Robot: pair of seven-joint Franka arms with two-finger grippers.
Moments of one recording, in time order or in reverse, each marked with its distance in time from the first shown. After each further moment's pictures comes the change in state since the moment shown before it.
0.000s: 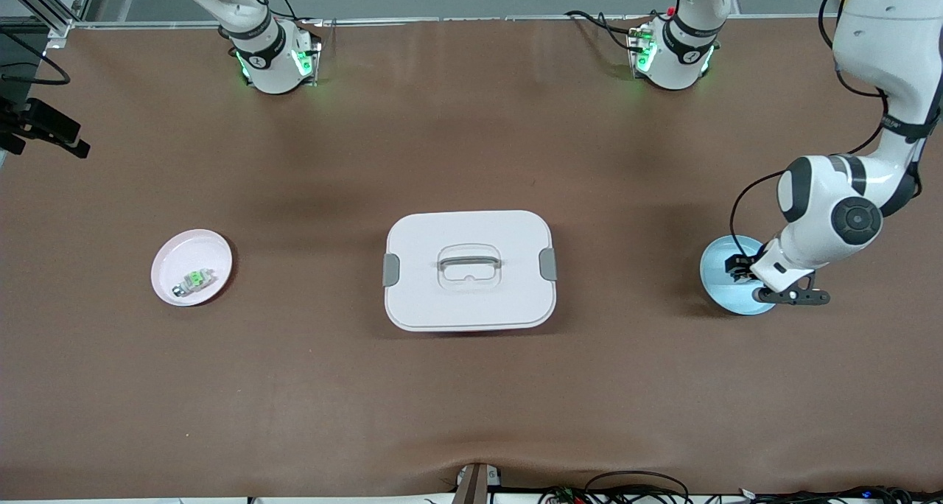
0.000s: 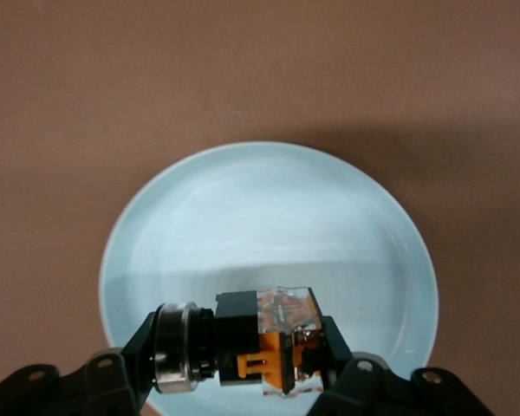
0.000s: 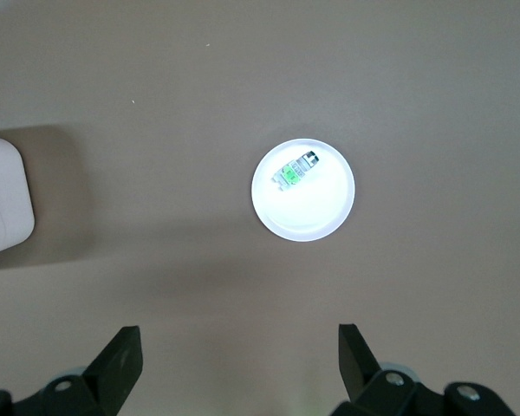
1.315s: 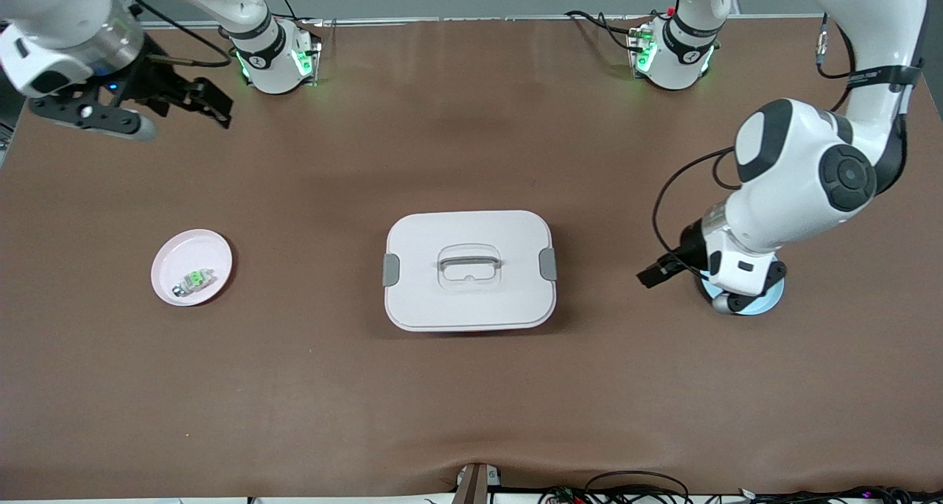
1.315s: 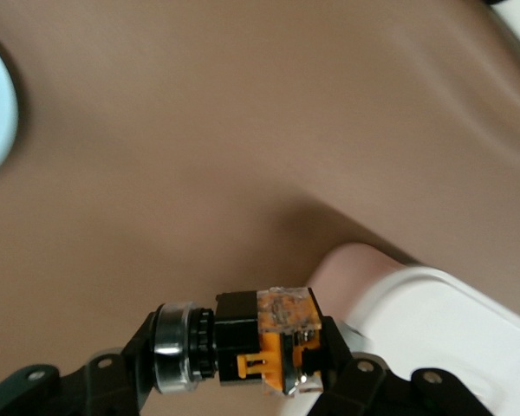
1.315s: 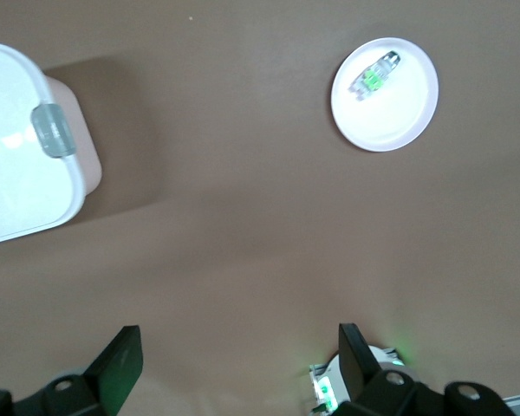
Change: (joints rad) left arm -0.105 -0.066 -0.335 0.384 -0.340 -0.354 -0.880; right arm 0.382 0.000 0.027 0.009 0.011 -0.134 0.547
